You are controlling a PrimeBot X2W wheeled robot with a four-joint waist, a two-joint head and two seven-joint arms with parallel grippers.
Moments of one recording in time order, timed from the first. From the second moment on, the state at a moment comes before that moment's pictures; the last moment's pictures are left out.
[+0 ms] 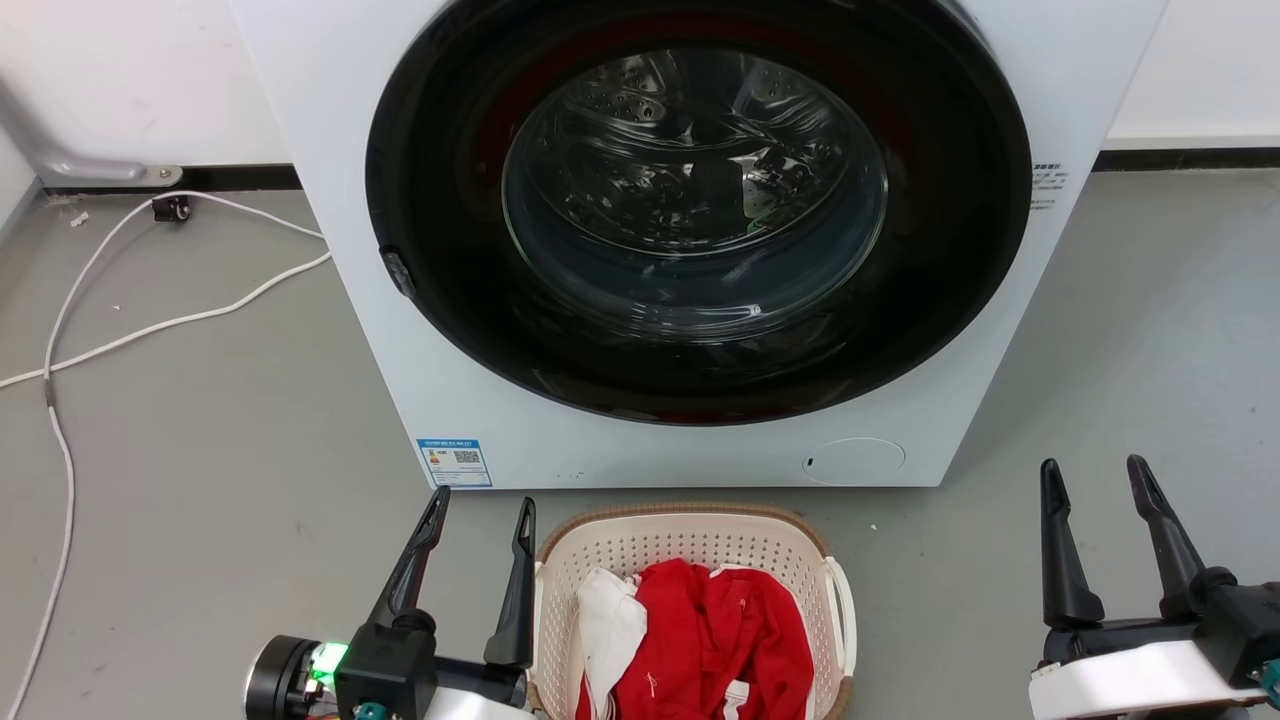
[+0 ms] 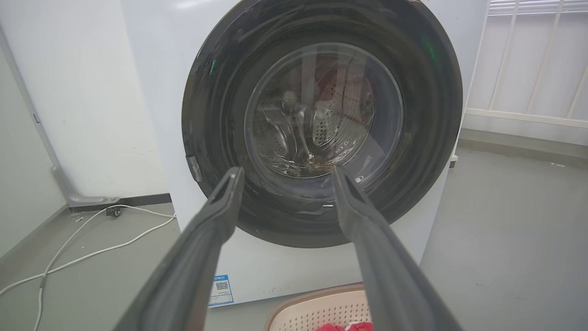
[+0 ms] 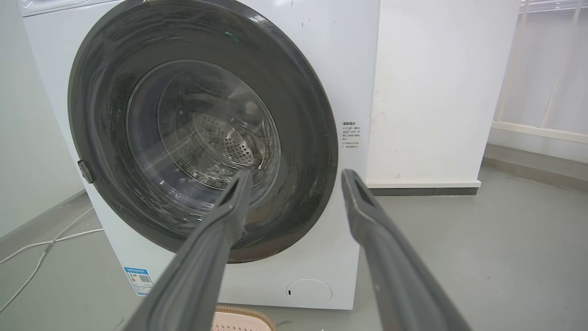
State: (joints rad) left arm 0.08 0.07 -0.22 -0.05 -0.05 0.02 -0.26; right arm 0.06 -0.05 -0.07 -0.01 0.09 0.13 -0.26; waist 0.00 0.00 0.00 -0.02
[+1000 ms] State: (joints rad) left arm -0.01 0.05 -0.15 0.11 -0.05 -0.01 -0.26; right arm -0.04 -0.05 -0.04 0.11 0.08 0.13 -0.26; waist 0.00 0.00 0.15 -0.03
